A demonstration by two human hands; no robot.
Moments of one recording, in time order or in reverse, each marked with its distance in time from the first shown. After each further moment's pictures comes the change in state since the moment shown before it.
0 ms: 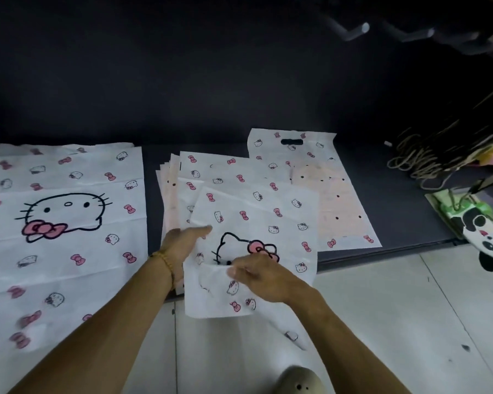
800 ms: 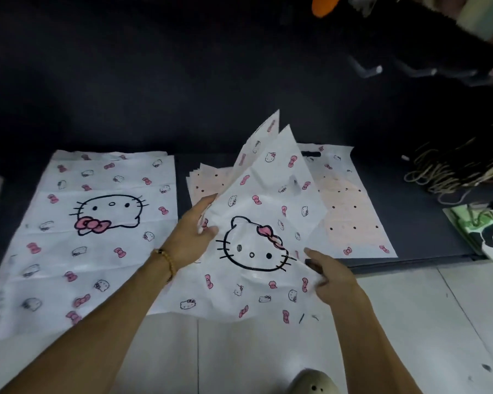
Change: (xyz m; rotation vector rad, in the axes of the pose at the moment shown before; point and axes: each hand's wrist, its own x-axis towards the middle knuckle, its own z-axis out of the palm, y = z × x) left_hand -0.051 0.027 -0.040 0.452 -0.225 0.709; right_hand -0.027 0.033 -0.033 1.316 0.692 0.759
